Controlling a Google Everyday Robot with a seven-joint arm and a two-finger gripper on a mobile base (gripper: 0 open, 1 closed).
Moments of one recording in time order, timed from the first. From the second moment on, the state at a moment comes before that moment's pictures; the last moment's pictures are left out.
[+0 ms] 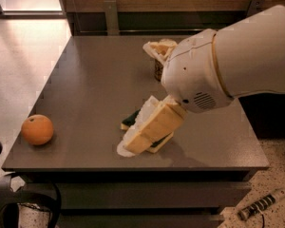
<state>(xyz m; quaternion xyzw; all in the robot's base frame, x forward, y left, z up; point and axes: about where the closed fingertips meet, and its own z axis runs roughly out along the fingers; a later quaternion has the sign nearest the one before) 0.393 0.007 0.990 -0.61 0.65 0.18 0.42</state>
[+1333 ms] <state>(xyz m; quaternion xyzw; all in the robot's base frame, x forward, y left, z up) 0.419 0.065 0.967 -0.61 0.67 0.15 0.39</state>
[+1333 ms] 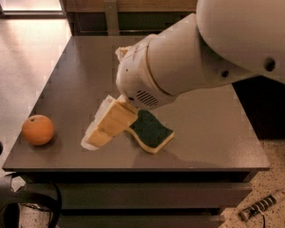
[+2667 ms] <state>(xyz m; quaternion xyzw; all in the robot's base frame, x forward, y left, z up) 0.435 0.185 0.859 -0.56 0.64 0.33 0.40</state>
